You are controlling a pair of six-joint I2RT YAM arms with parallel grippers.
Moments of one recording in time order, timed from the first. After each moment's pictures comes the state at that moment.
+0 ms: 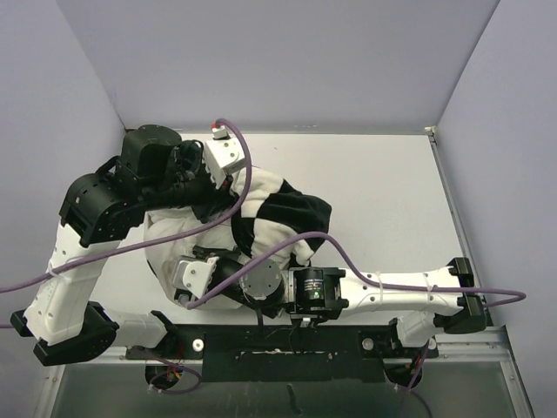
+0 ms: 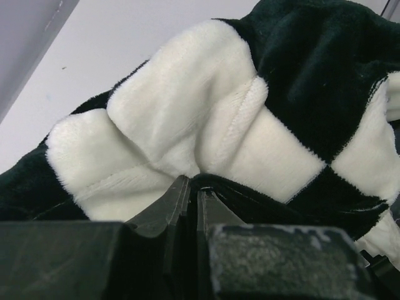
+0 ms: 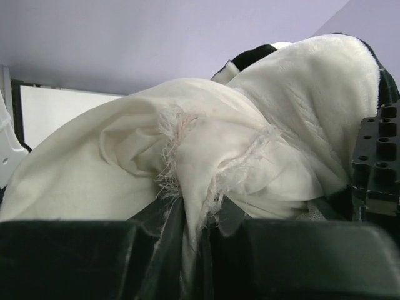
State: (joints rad) left arm -0.74 1.33 2.04 -1.27 0.22 0.24; right arm 1.58 1.54 1.51 -0.06 0.44 -0.54
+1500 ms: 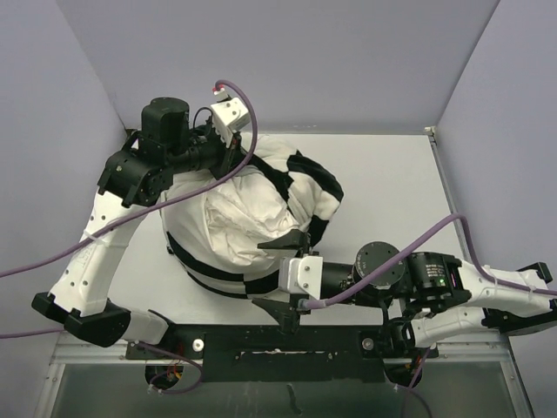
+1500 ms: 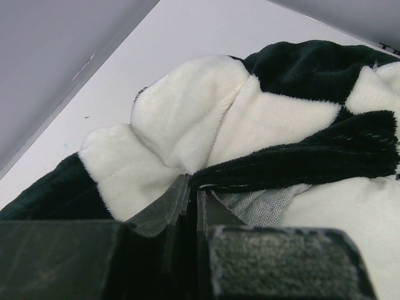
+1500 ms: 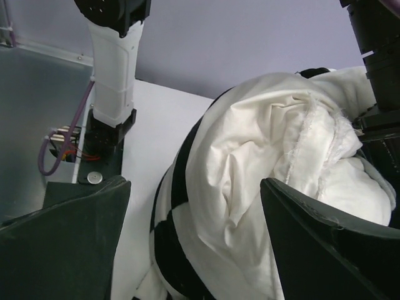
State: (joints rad) left arm -0.52 1.41 1.88 -0.90 0.44 0.20; right arm 1.61 1.08 1.45 -0.48 0.18 -0.39
